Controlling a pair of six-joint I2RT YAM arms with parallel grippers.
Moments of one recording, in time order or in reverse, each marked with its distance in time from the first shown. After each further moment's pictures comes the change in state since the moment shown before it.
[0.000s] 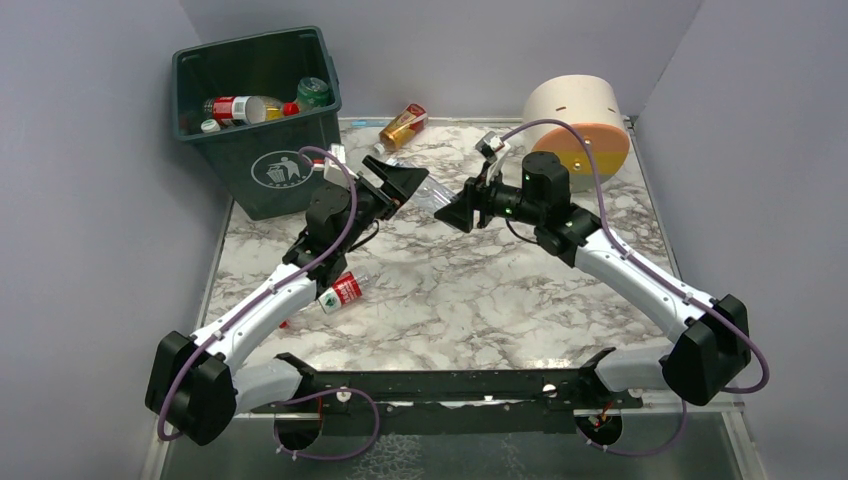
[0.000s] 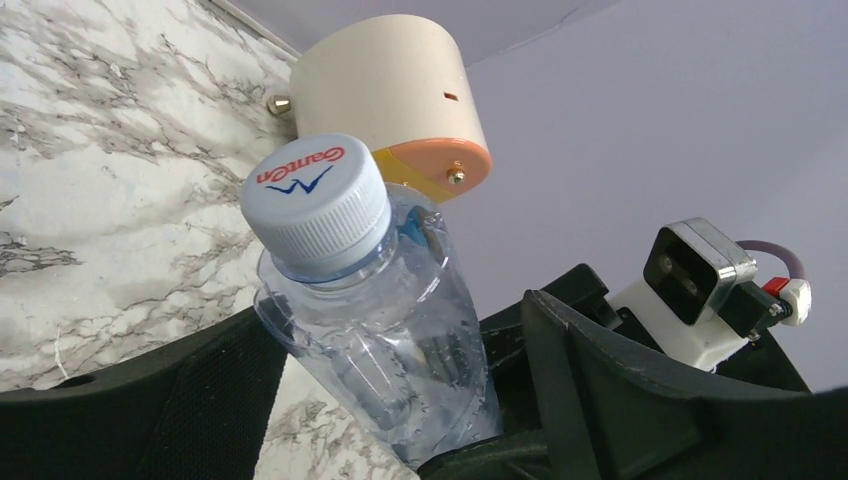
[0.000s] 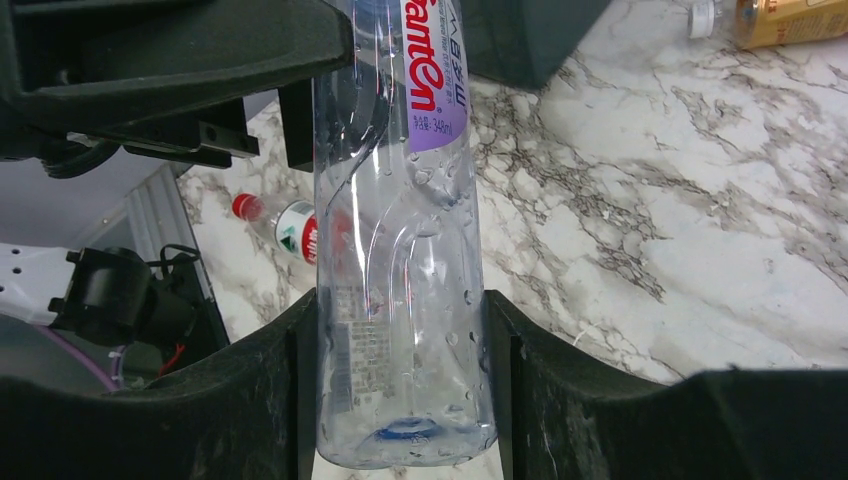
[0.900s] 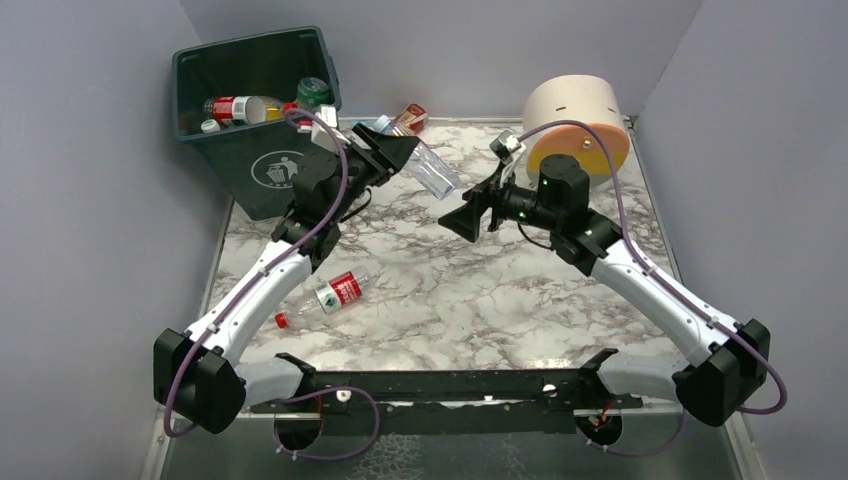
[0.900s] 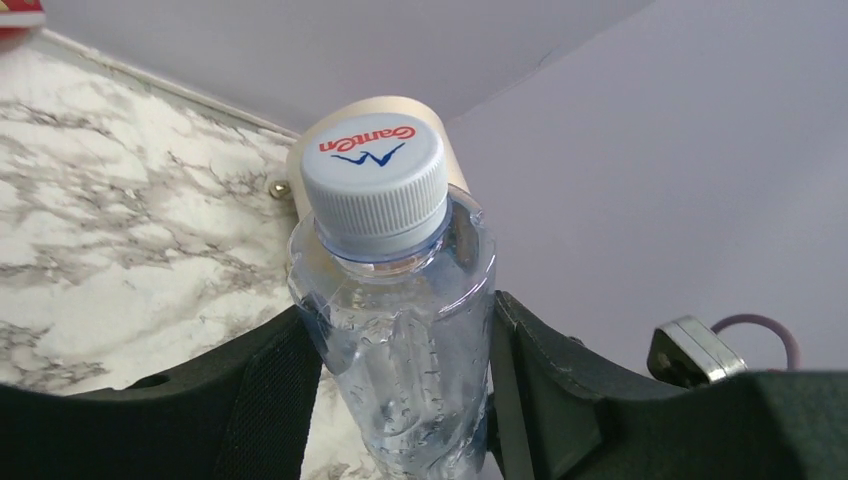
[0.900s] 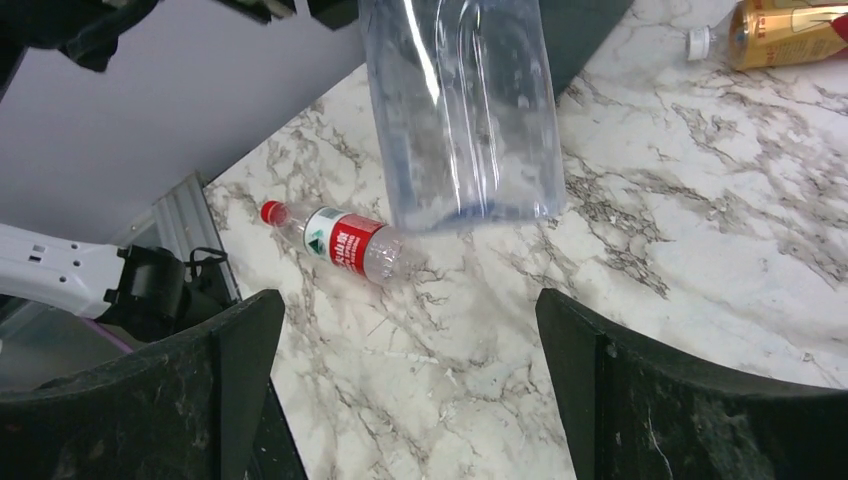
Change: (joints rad) left arm 0.064 0.058 0.223 -0.100 0.034 0.138; right arm 0.002 -0.097 0.000 -0.050 -0.004 0.025
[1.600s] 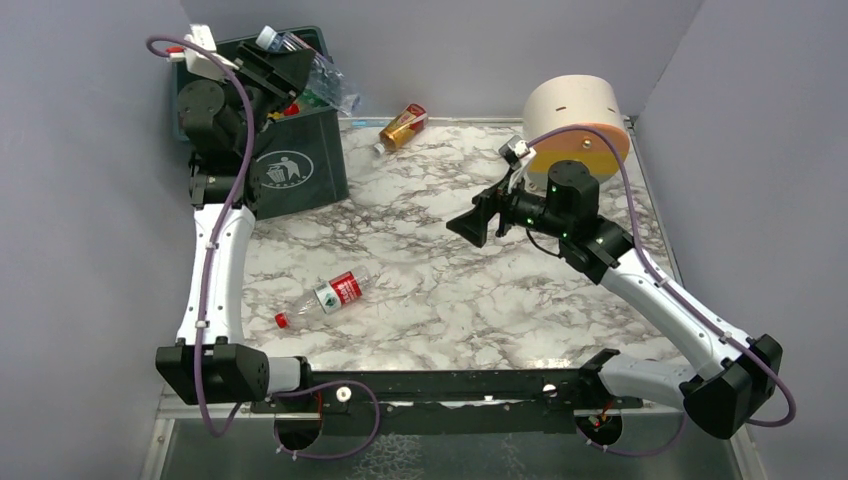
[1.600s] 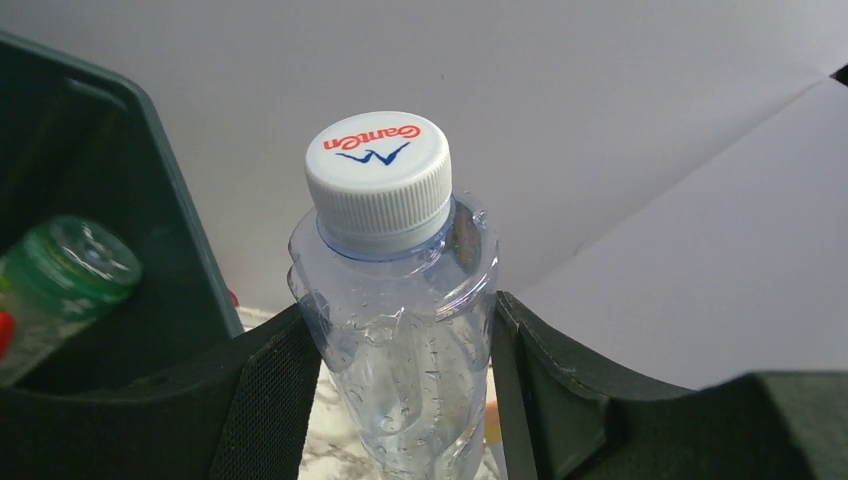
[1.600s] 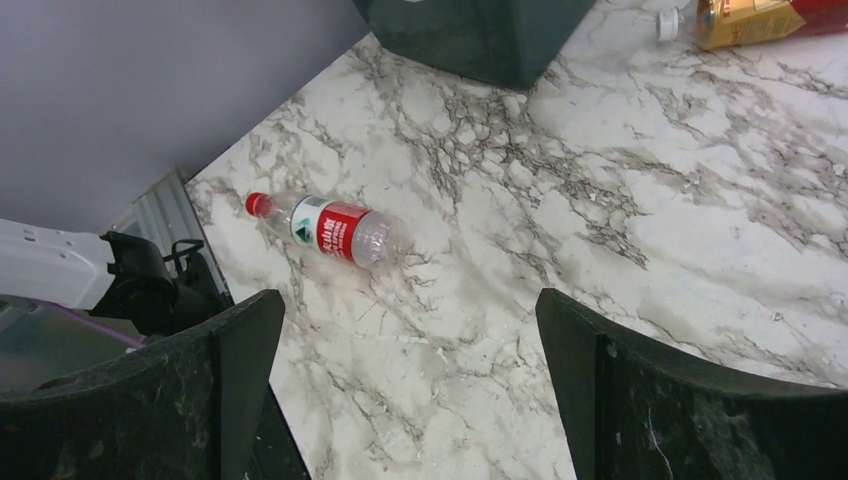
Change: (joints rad) left arm 0.482 0.100 0.471 -0.193 0.232 0.119; right arm 0.000 -0.090 -0.019 -0.079 0.059 -0.016
